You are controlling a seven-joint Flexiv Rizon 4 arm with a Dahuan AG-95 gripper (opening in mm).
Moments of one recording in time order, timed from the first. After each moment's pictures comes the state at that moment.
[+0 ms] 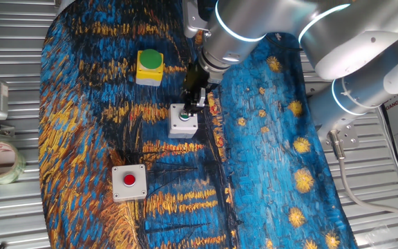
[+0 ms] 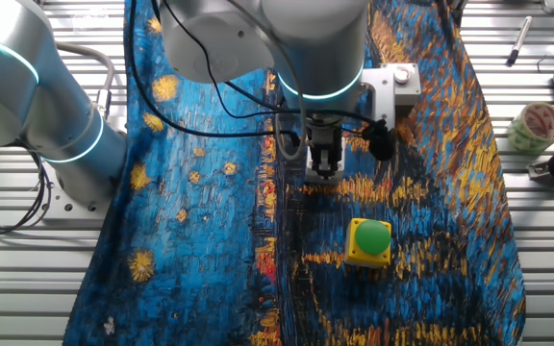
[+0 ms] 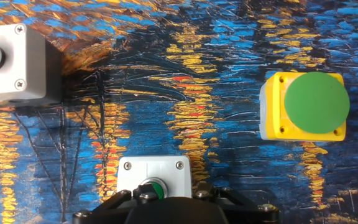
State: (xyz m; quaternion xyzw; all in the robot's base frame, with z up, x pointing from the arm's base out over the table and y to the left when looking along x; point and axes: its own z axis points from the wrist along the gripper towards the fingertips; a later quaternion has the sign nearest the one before) arm 0.450 -0.022 0.091 0.04 1.00 0.03 0.07
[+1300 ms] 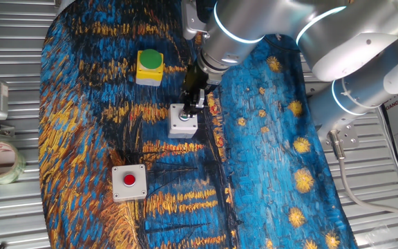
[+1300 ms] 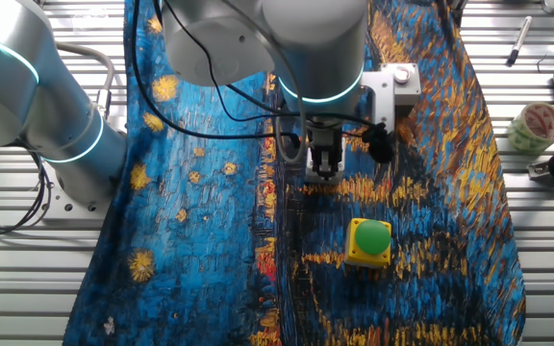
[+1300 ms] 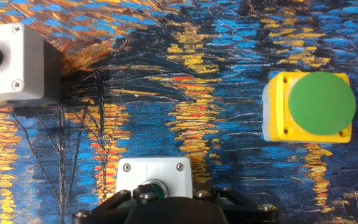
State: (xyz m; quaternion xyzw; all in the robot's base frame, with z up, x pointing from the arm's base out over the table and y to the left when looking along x) arm 0.450 -0.021 0.085 0.04 1.00 0.03 0.07
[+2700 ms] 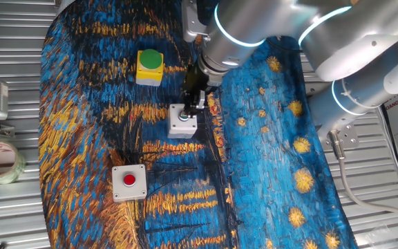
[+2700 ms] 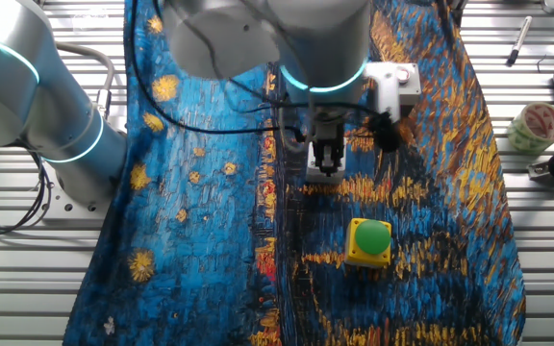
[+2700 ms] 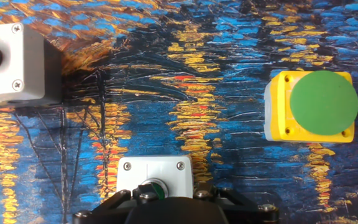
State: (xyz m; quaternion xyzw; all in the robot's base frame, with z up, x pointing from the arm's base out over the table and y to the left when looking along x) arm 0.451 -0.018 0.101 0.03 1.00 0.02 0.06
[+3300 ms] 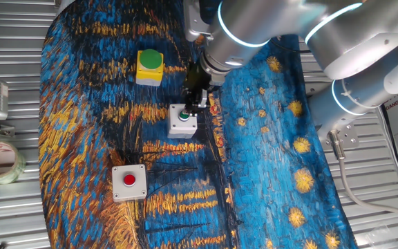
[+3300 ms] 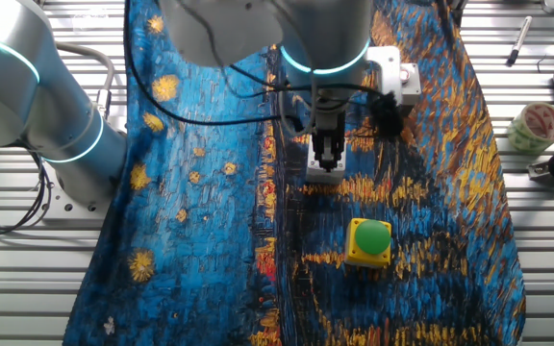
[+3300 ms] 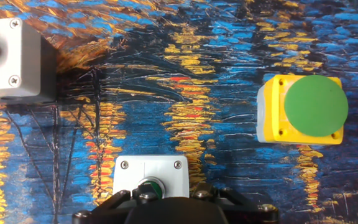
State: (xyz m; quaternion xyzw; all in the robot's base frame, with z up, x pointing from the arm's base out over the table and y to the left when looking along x) arm 0.449 -0.014 0.114 0.03 1.00 0.01 0.05
